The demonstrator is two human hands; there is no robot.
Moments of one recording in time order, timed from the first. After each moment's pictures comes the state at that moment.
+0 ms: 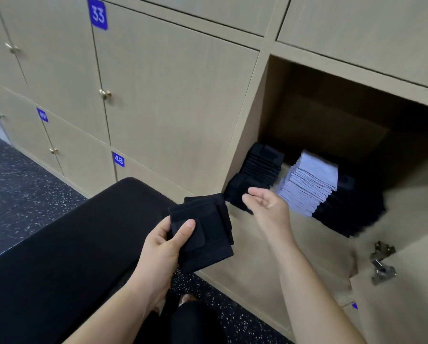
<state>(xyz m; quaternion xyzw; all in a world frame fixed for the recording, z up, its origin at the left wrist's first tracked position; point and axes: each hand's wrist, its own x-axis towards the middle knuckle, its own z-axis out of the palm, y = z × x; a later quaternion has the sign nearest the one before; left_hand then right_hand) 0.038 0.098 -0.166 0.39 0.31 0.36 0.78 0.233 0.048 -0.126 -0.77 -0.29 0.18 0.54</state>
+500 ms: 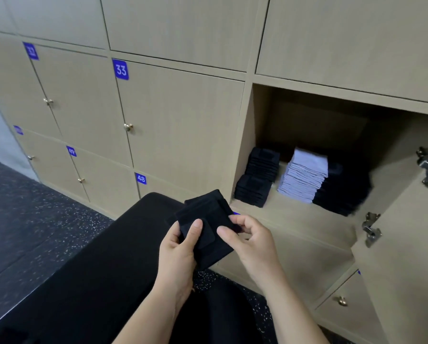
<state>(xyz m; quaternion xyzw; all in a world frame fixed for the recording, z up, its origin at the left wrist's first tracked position) -0.032 0.048 -0.115 0.39 0.31 0.40 0.77 0.083 -0.025 -0.104 -0.72 -0.32 0.24 0.57</state>
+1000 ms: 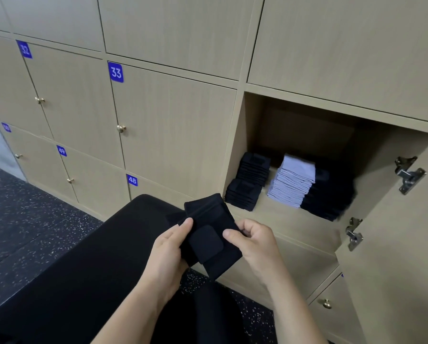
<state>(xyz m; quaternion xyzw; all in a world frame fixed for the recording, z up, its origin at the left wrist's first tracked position) -0.040 0.049 -0.093 0.42 0.29 0.31 0.80 0.094 -0.039 -0.082 -0.71 -0.33 0.26 0.56</state>
